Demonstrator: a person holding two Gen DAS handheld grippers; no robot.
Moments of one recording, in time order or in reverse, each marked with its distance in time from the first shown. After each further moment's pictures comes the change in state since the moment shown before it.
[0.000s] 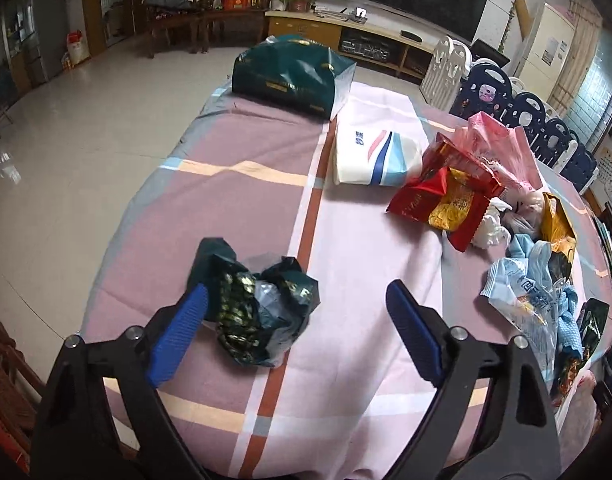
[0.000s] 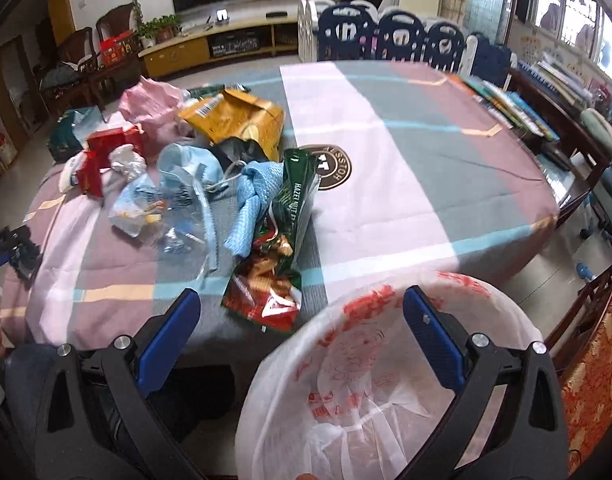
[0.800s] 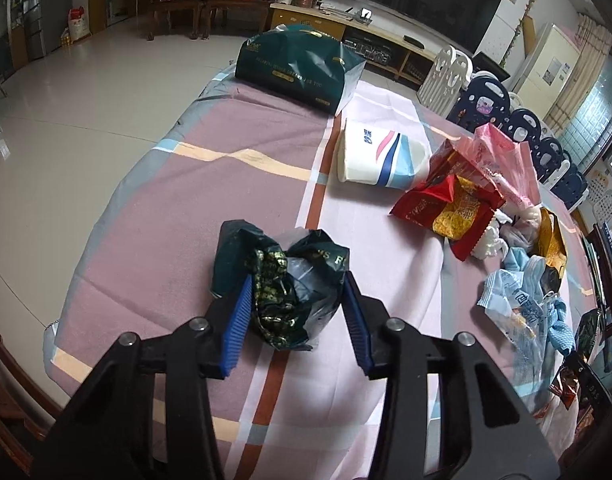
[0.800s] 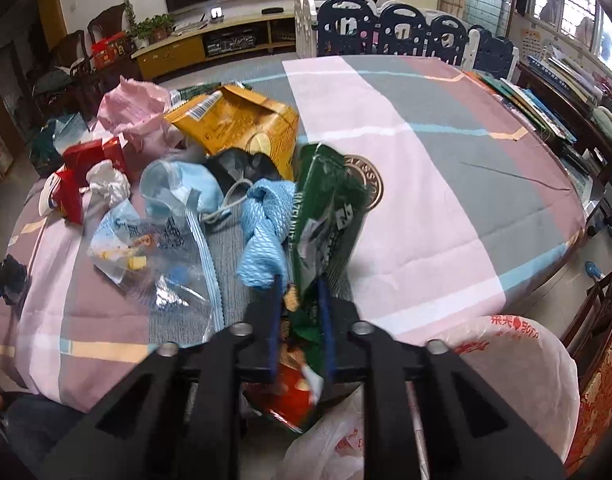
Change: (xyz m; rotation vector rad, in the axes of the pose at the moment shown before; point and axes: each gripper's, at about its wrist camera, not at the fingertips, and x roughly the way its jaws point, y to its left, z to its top) left arm 0.010 0.014 0.000 -0.065 0.001 -0.058; right arm 0.020 0.018 0.024 0.045 -0.038 -0.012
